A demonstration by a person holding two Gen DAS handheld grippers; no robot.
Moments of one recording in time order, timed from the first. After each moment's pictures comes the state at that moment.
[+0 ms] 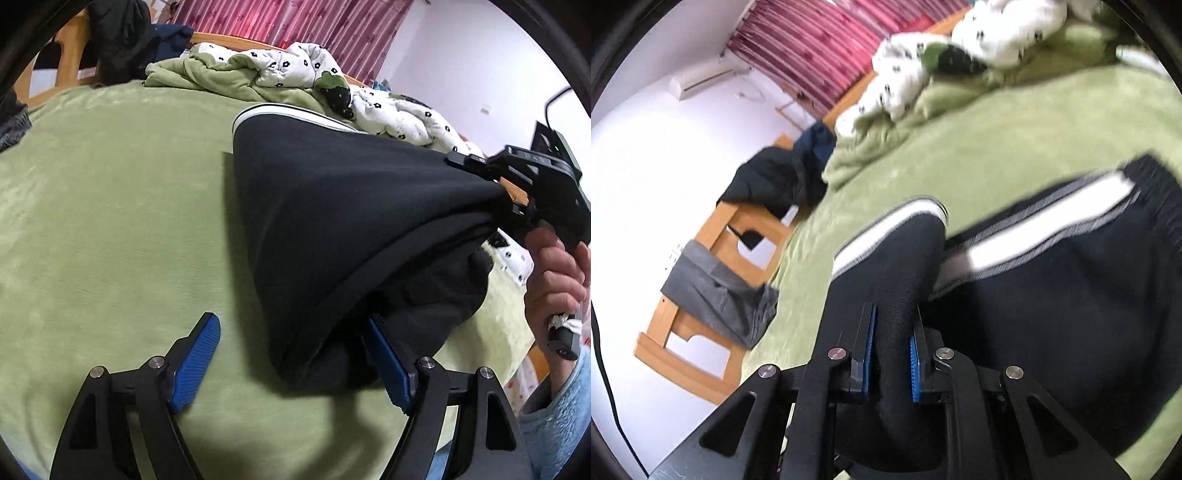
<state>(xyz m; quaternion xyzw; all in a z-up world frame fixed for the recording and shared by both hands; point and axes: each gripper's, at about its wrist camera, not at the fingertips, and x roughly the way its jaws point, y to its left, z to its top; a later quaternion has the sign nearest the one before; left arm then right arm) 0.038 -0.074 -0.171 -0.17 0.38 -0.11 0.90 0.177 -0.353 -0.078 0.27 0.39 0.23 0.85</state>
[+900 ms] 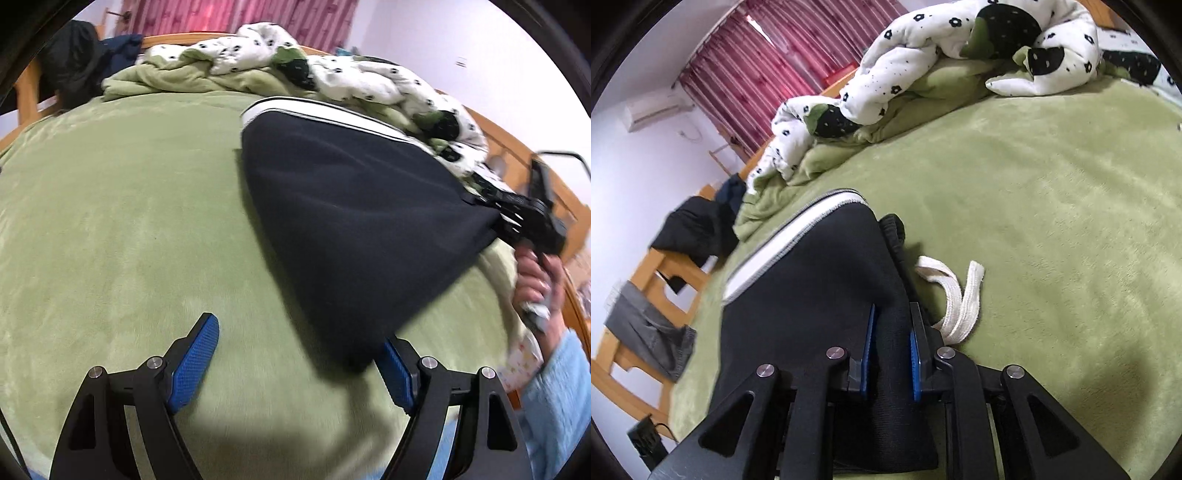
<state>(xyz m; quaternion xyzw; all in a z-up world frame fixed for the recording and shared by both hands) 0.026 -0.134 -0.156 -0.07 0.41 -0.15 0.90 0.159 -0.547 -0.137 0.27 0.36 0.09 0.89</state>
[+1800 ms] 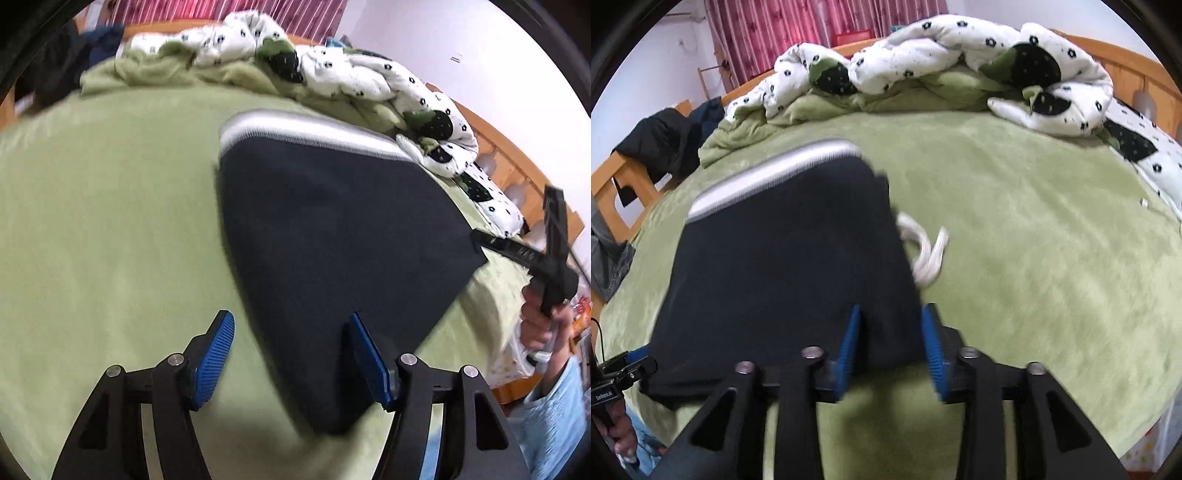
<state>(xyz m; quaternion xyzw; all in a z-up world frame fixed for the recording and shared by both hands) 0.080 -0.142 -0.131 -0.08 0.43 -0.17 0.88 0.120 -0.515 -0.106 0.07 0.42 0.02 0.91</state>
